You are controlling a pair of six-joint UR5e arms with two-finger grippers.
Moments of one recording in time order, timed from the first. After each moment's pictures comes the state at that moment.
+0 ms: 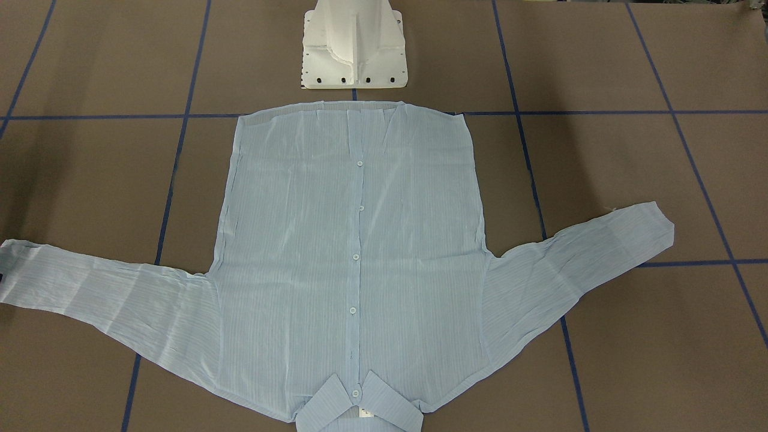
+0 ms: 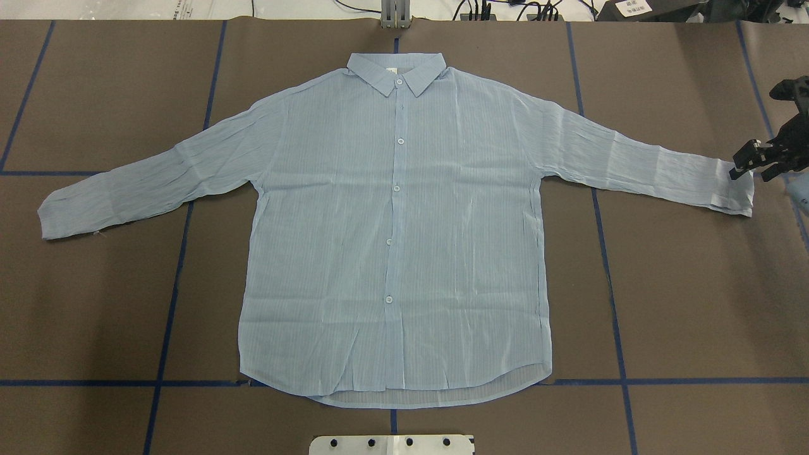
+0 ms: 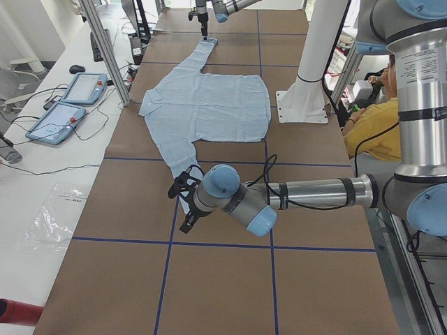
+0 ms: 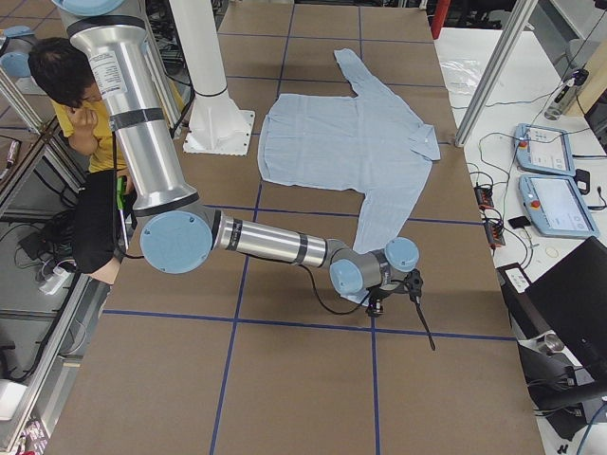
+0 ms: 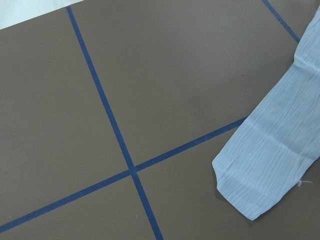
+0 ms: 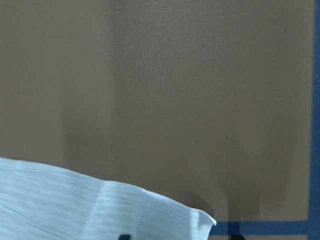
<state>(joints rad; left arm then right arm) -1.52 -1.40 -1.63 -2.31 -2.39 -0.07 1.25 -1.28 1.04 -1.09 2.37 0.42</state>
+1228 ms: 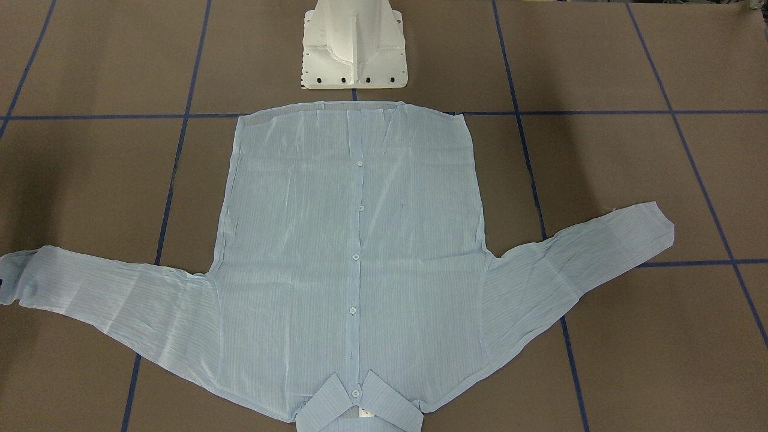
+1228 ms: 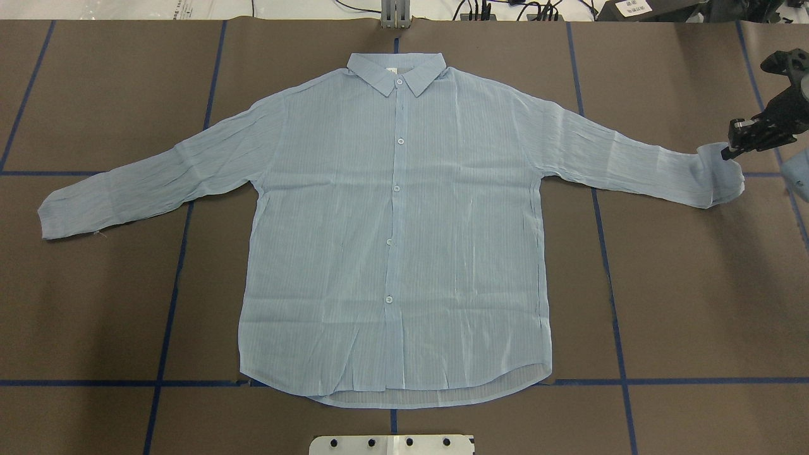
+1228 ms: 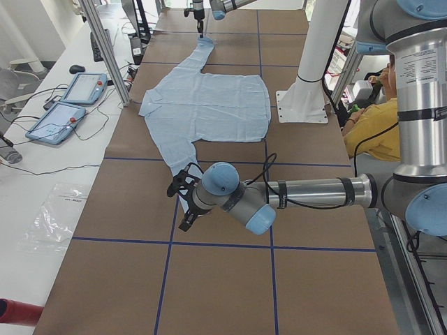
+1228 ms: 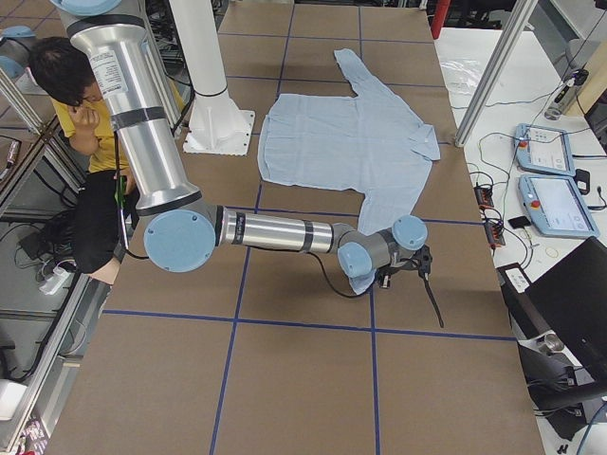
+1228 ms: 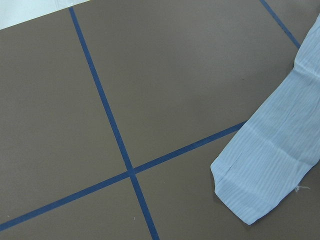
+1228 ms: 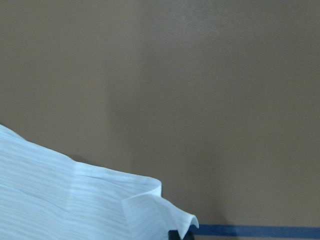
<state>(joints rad) -1.52 -1.41 -1.64 -2.31 -2.39 -0.10 1.26 -1.27 1.17 -1.09 2.45 0.54</state>
